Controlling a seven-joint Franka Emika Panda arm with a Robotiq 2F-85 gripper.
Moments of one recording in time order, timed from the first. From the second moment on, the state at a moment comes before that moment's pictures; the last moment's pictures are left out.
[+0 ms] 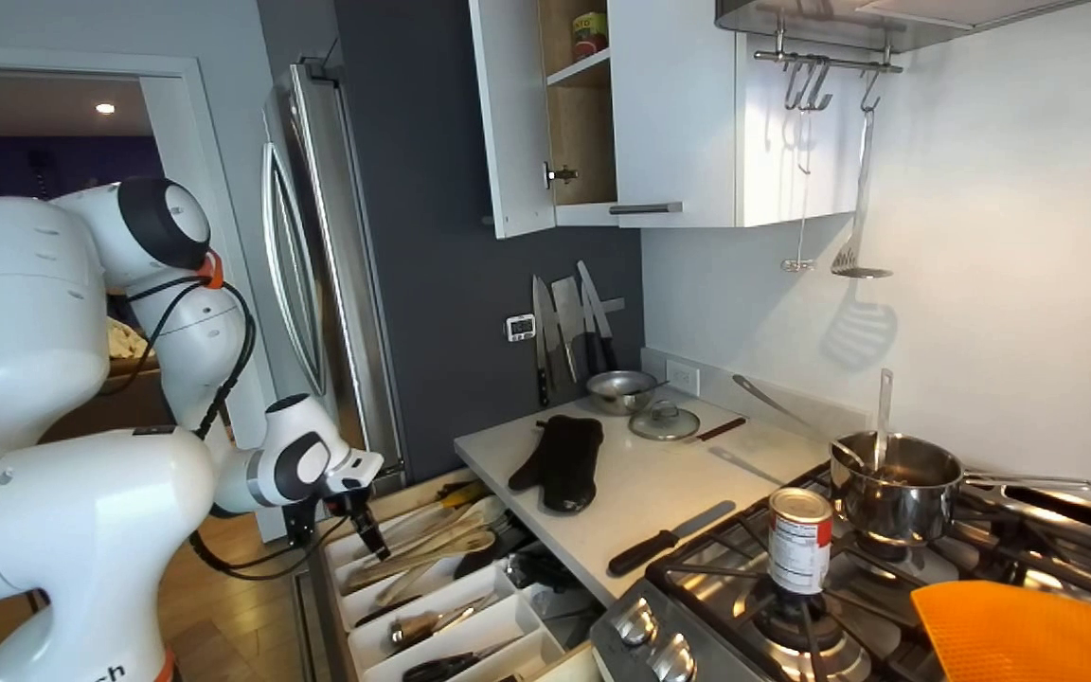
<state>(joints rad) 1.16 0.61 -0.41 -2.50 0.28 3.25 0.87</state>
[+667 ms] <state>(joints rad) 1.54 0.54 -0.89 -2.52 0.27 3.03 0.84</state>
